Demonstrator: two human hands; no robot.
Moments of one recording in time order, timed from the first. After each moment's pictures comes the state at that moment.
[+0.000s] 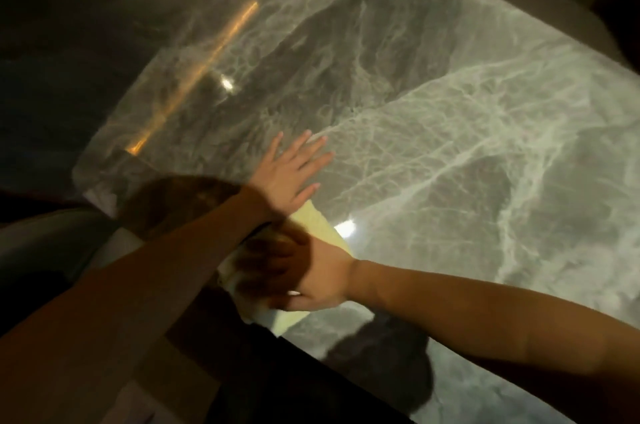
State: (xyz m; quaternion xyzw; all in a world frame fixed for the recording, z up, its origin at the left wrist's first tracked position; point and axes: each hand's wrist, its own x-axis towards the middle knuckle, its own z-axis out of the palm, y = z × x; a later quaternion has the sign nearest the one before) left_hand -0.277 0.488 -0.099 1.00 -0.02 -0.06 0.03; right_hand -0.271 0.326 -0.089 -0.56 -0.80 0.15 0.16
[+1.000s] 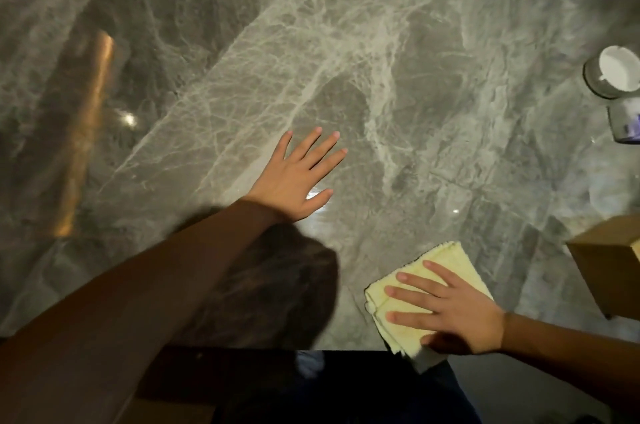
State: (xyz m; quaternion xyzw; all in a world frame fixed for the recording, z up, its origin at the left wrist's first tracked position) left_hand -0.204 0.301 -0.103 0.96 -0.25 -0.06 0.08; right_hand -0.310 -0.045 -0.088 -0.79 -0.59 0.12 -0.02
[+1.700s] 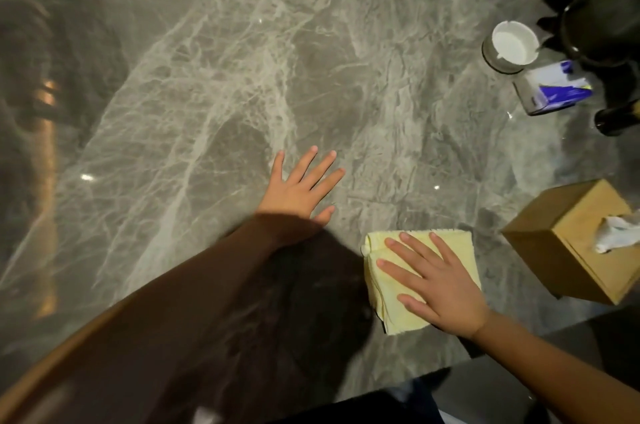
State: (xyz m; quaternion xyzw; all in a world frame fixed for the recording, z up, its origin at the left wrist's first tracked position) left_hand -0.142 0.173 -0.111 0.94 -0.32 -0.07 0.05; right_hand -0.282 -0.104 -0.094 -0.95 -0.29 0.12 0.02
